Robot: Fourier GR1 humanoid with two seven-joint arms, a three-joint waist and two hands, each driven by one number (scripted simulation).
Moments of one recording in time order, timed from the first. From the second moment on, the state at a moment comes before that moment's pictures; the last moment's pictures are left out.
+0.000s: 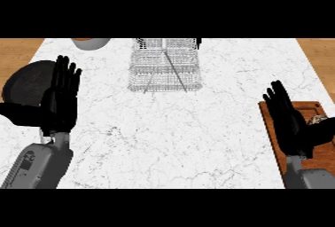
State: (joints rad) left arm -0.28 0.30 -0.13 -1.46 0.43 0.42 -0.09; right arm -0.10 -0.29 0.10 -1.52 -0.33 -0.23 0.04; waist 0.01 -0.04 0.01
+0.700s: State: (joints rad) left arm -0.19 0.34 -0.35 -1.34 0.32 0.16 -0.14; right arm -0.24 -0.54 0.04 -1.16 -0.37 0.38 -0.30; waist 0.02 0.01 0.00
